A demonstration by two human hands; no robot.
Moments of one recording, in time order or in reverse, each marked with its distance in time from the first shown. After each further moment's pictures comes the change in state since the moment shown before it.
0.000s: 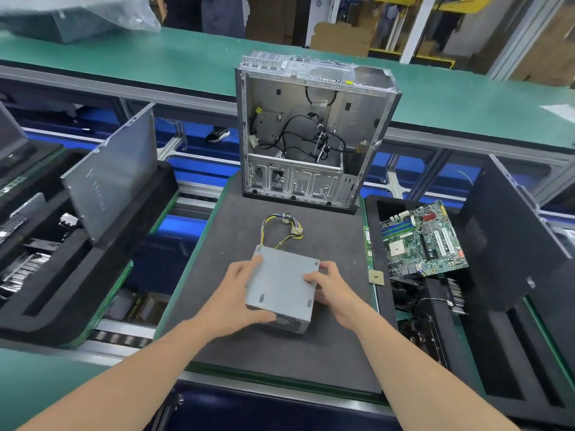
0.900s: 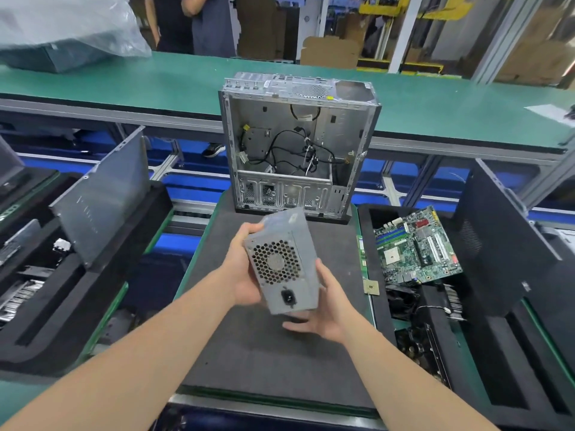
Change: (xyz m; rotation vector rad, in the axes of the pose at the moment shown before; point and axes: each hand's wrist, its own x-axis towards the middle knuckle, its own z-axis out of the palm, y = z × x) left_hand 0.064 0.105 -0.041 -1.302 -0.240 -0.503; right_hand 0.003 -0.007 -0.005 0.608 -0.309 0.210
